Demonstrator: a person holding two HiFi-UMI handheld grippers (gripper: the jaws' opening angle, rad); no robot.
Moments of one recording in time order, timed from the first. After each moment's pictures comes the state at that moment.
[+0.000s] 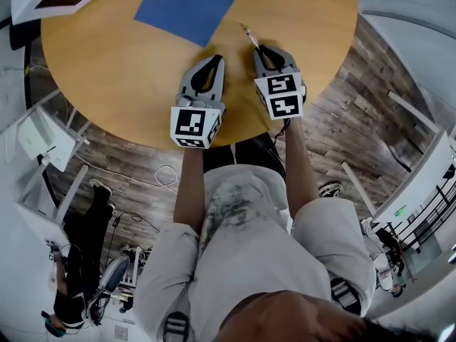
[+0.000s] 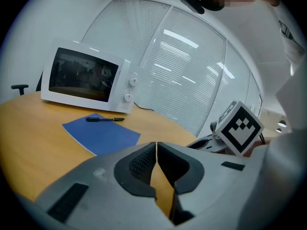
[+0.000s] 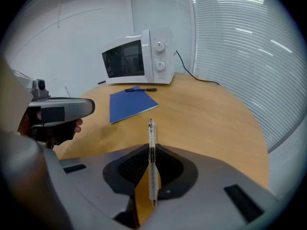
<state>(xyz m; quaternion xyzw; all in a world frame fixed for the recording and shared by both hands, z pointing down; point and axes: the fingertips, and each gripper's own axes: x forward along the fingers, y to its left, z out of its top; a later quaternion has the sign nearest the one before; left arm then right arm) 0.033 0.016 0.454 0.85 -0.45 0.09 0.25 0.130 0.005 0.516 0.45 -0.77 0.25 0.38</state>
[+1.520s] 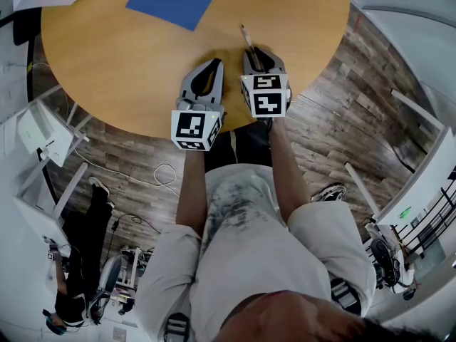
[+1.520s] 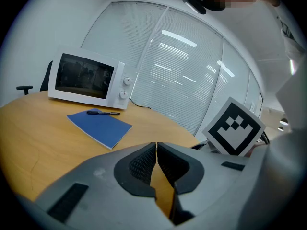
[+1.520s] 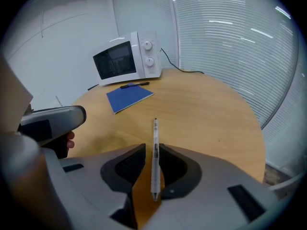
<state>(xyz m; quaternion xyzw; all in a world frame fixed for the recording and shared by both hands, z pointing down) 0.055 0.072 0.454 0.85 -0.46 0.10 0.25 0.138 0.059 0.528 0.51 -0.73 0.31 0.35</state>
